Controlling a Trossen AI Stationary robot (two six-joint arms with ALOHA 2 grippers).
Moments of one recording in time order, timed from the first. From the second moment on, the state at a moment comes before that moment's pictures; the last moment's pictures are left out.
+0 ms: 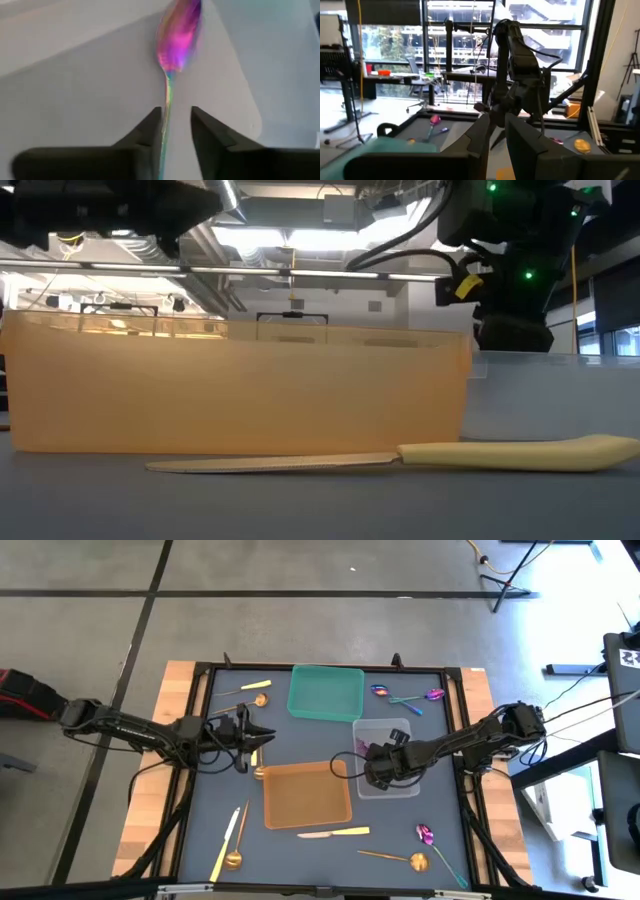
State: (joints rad) left arm -0.08 0.79 0.24 0.70 -0.22 -0.01; right arm 0.23 1.58 0.90 -0.76 0.45 0.57
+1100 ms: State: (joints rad) left arm -0.07 0.93 0.29 0.58 -0.25 -0.02; right arm -0.12 1.17 0.90 -0.99 0.56 0.32
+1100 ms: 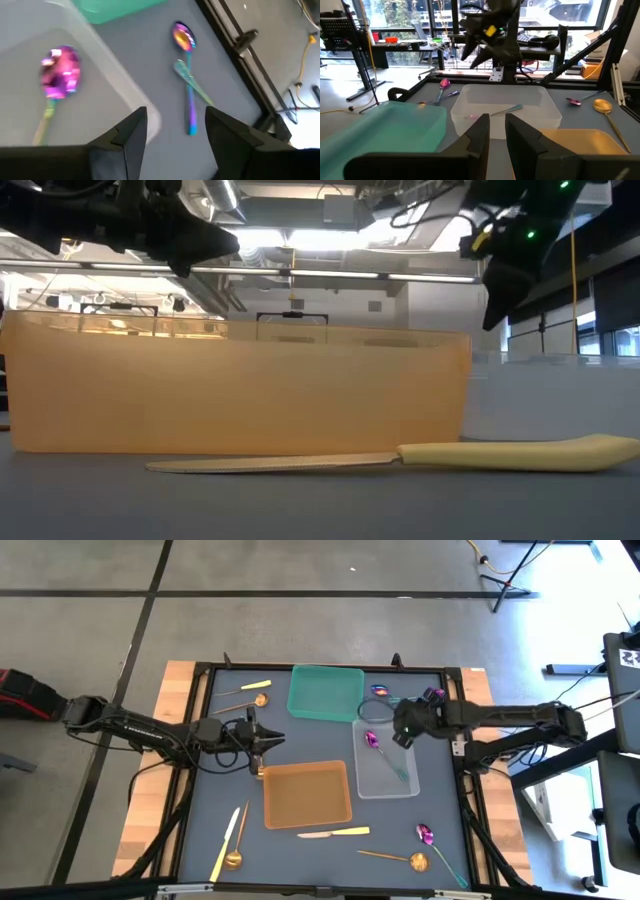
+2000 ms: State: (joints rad) left arm -0.07 0.93 0.29 0.57 -0.25 -0.02; right arm -0.76 1.40 0.90 -0.85 0.32 -0.10
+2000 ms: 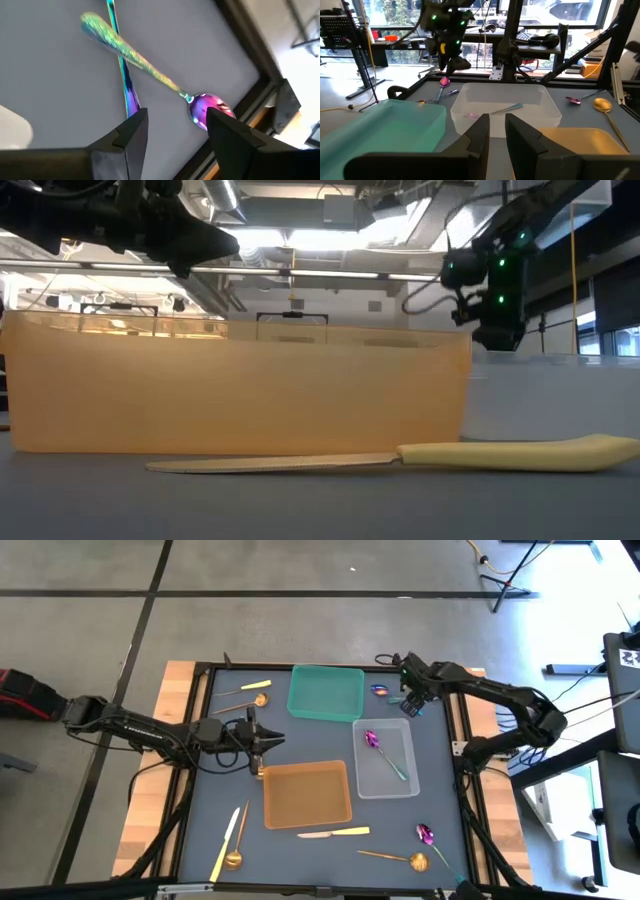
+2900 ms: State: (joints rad) left arm -0.07 0.93 0.29 0.57 -0.27 -0.02; right arm -0.87 1.70 0.90 -0.64 0.32 -0.42
